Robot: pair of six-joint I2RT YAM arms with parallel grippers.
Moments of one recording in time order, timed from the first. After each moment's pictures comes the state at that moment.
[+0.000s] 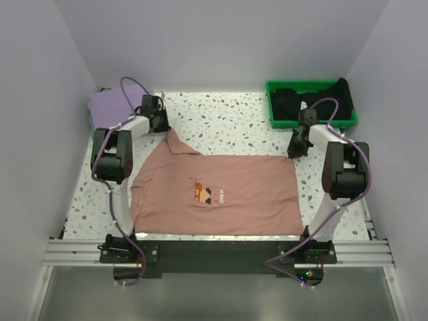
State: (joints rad) left arm -0.10 2.16 1.50 -0.17 0.10 -0.29; right arm -0.03 1.90 1.25 -0.56 0.03 0.35
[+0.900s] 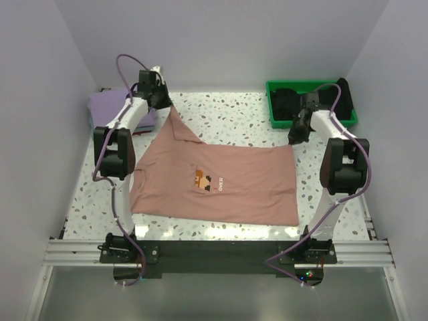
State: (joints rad) left arm -0.10 2.23 1.87 -0.35 0.17 -0.33; right arm -0.03 1.95 1.49 -0.72 0.01 0.36
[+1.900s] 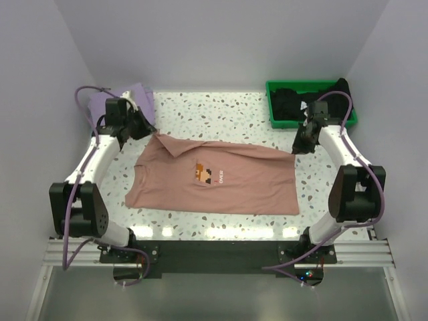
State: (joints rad) left arm 0.00 1.52 1.18 -0.36 0.29 -0.47; right arm -0.03 1.65 1.29 -0.76 -0.03 0.33
